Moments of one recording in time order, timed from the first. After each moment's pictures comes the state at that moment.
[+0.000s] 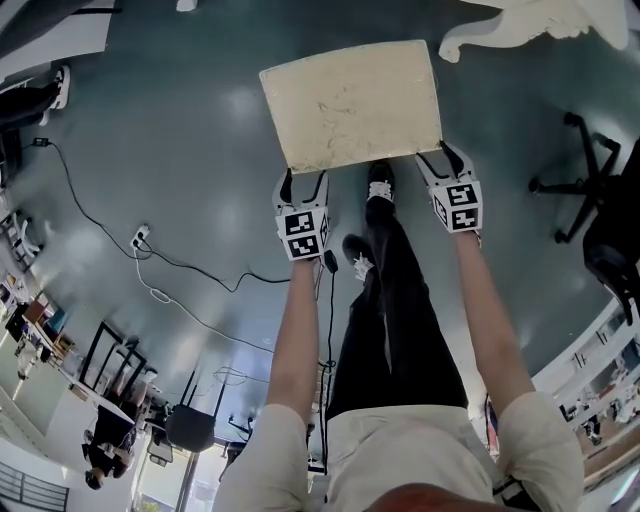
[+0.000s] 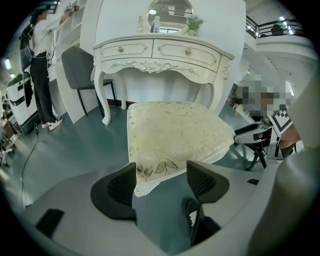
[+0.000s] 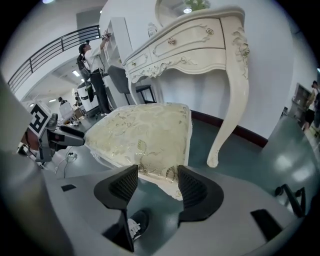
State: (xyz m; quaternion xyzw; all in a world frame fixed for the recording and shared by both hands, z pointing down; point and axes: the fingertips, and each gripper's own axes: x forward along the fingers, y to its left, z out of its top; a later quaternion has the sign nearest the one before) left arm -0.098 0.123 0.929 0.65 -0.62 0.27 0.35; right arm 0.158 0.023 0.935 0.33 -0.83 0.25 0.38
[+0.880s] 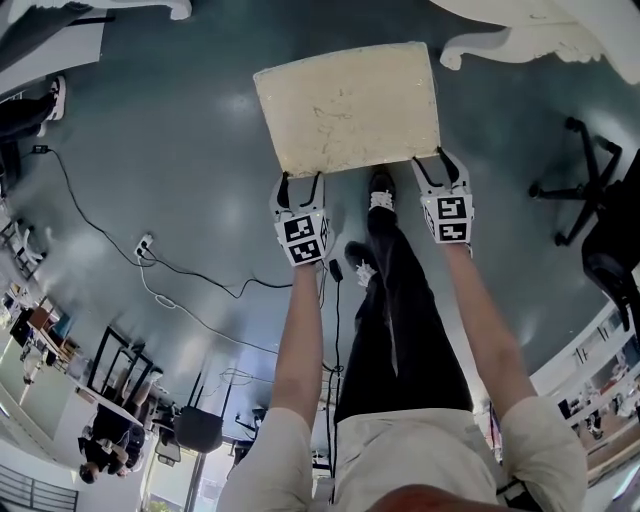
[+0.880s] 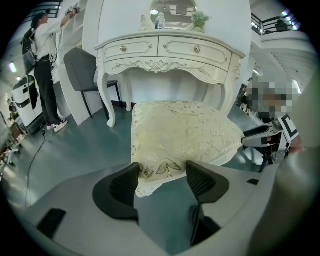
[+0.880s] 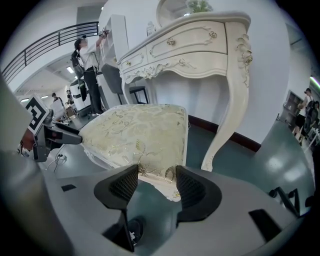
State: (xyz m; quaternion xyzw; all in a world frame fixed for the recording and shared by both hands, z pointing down) left arm -0.122 0.081 0.935 0.63 -0.64 0.27 0.34; right arm 0.140 -0.009 0.938 0.37 -0.82 0.22 0.38
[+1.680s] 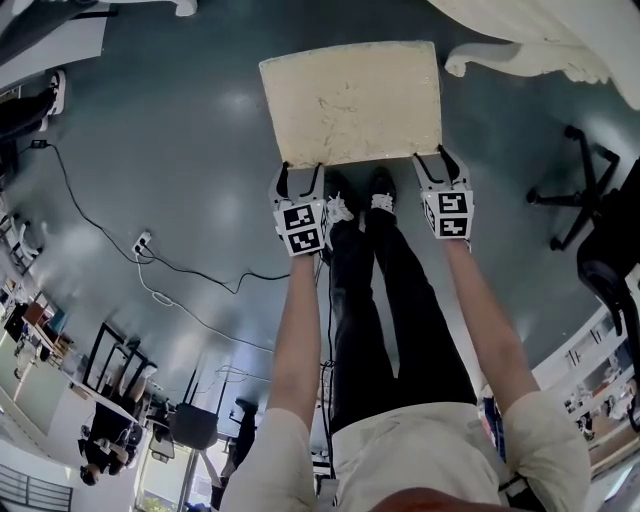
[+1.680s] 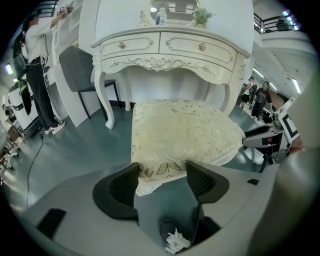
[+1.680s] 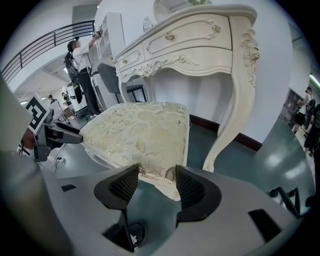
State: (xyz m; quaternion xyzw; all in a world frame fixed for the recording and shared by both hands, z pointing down) left arm -0.151 0.037 0.940 0.63 -0.63 0.29 0.35; right arm 0.113 -0.045 0.943 0.38 -0.81 0.24 0.39
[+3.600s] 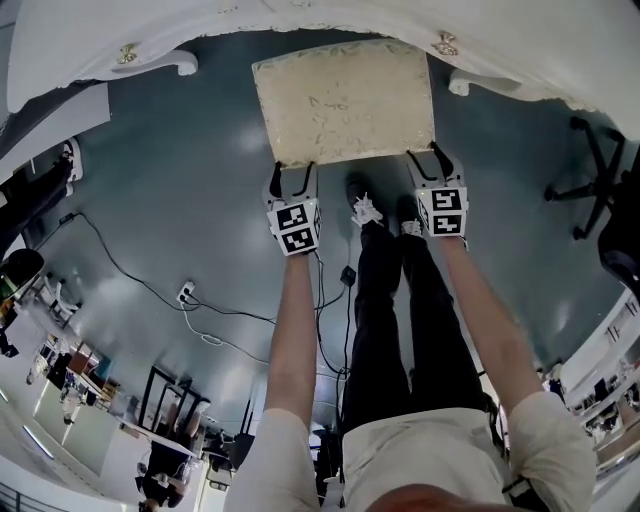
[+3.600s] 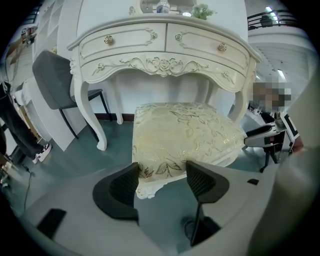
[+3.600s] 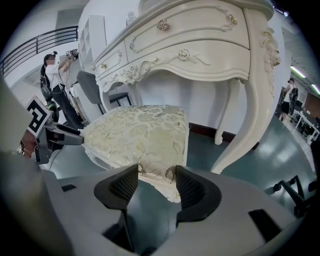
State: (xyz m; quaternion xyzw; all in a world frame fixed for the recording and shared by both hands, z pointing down) left arm -0.229 -0.109 0.935 0.69 -0.59 0.31 0.30; right arm 0.045 -0.141 0.938 0.45 -0.78 0.26 0.35
